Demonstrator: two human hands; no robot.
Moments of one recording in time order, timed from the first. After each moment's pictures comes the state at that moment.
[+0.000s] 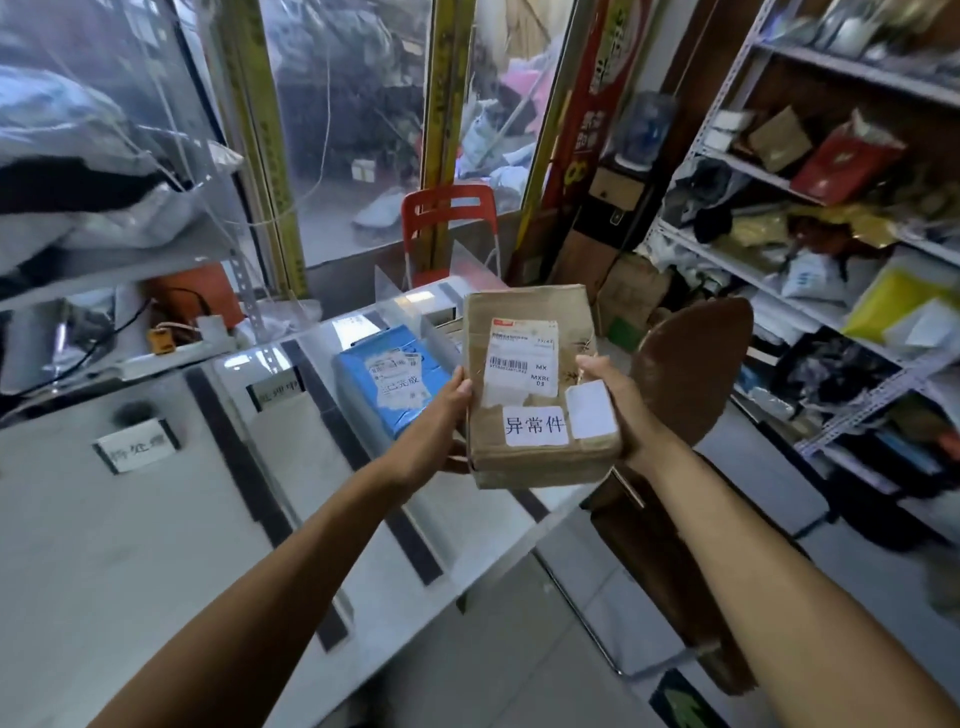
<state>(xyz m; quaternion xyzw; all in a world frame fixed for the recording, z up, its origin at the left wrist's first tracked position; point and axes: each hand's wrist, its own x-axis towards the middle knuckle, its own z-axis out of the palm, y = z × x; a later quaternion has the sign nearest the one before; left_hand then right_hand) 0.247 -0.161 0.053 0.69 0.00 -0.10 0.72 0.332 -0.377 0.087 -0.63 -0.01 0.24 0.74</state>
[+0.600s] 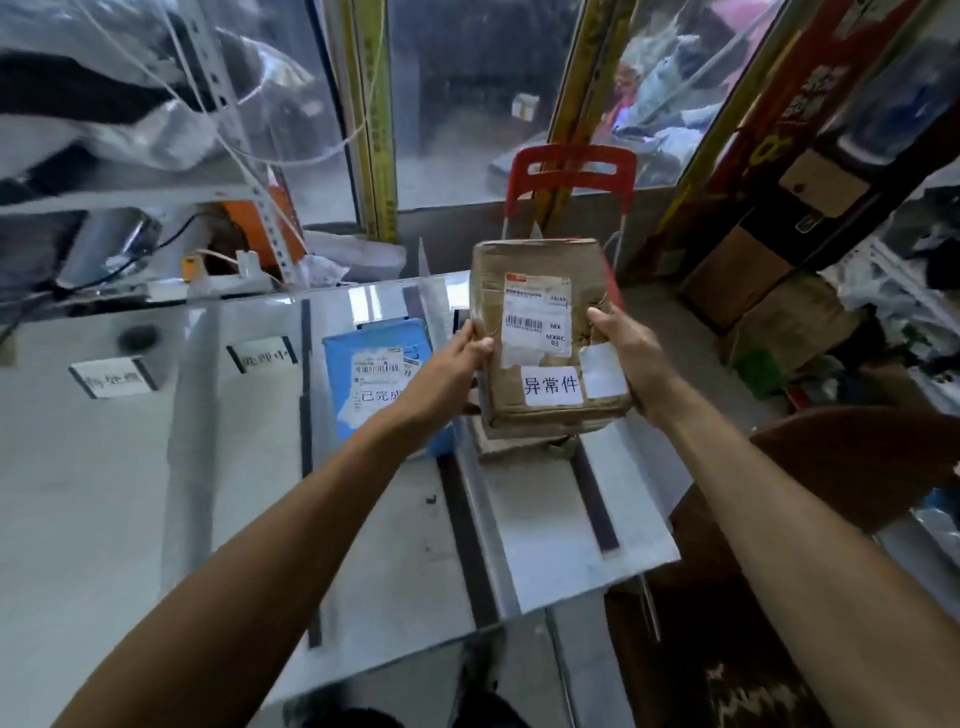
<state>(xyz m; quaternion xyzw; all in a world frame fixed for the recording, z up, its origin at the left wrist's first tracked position) 0.456 -0.194 0.027 0.67 0.21 0.00 0.71 0.617 -0.361 0.036 -0.72 -0.13 0.29 0.62</state>
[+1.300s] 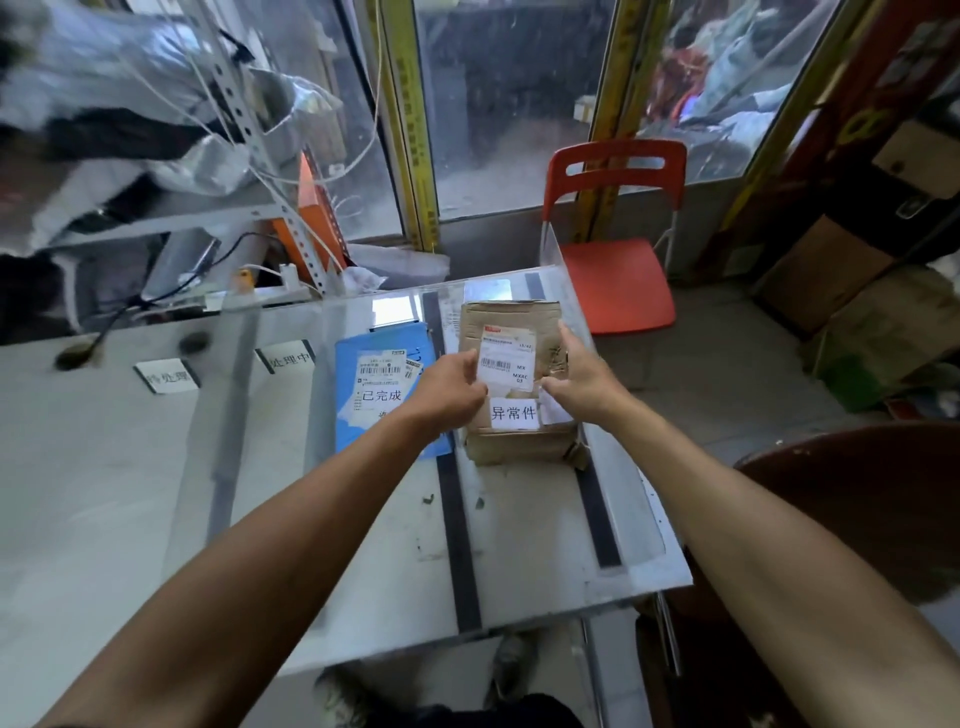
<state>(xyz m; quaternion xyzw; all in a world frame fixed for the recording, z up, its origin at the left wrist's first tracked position) 0.493 -0.228 0.006 0.79 0.35 0.00 0.49 0.640 -0.355 -0.019 -0.83 -0.31 0.30 0.35</state>
